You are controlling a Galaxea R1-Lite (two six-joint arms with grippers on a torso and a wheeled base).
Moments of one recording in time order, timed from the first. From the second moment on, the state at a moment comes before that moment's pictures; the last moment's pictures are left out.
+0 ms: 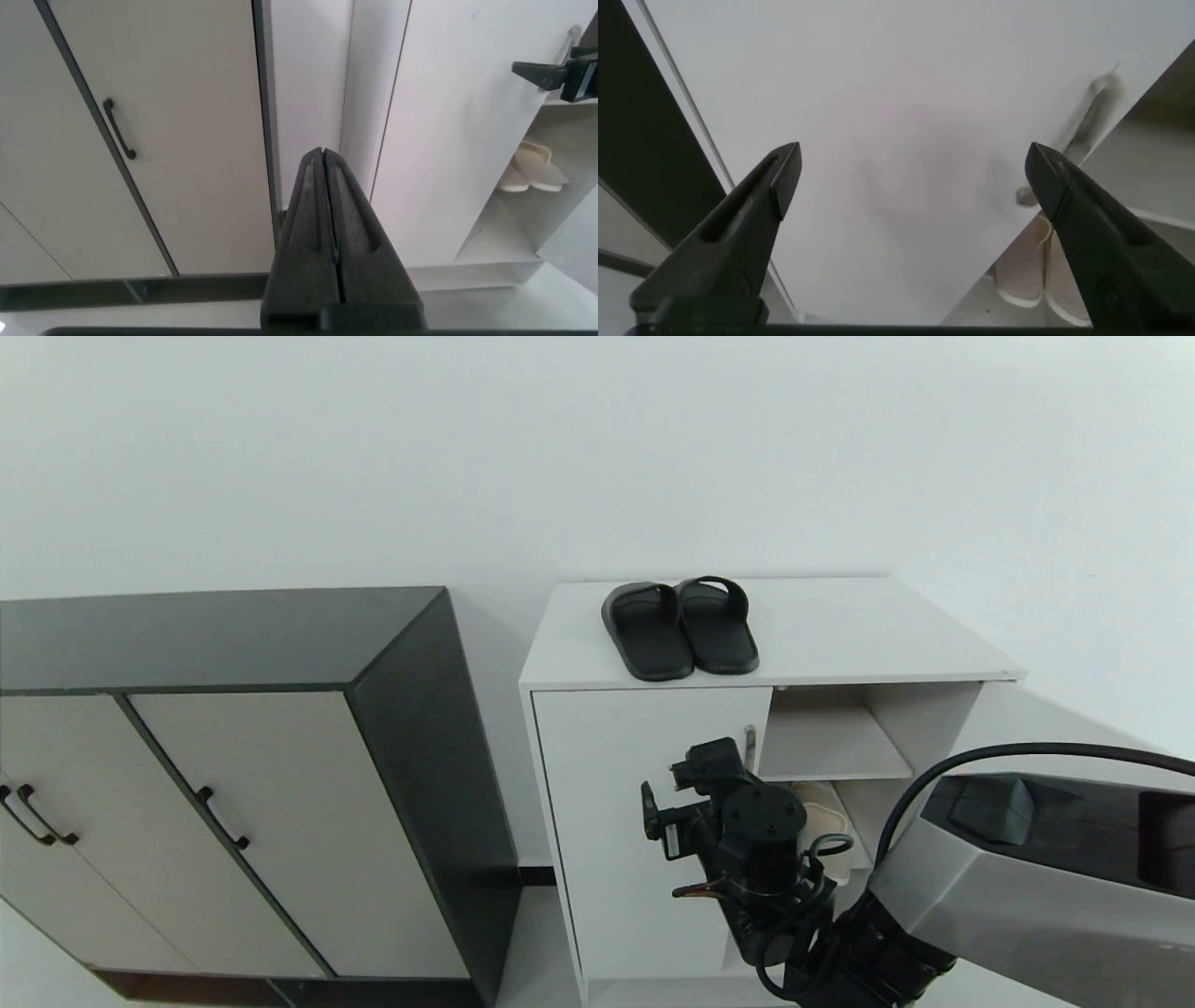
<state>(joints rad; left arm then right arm) 0.00 0.00 0.00 0.00 0.00 0.01 0.83 2.28 -0.90 -1.35 -0.60 -0.05</state>
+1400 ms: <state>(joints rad) 0.00 0.00 0.00 0.00 0.00 0.01 0.82 2.14 -1.03 -0.94 -0.57 0.01</state>
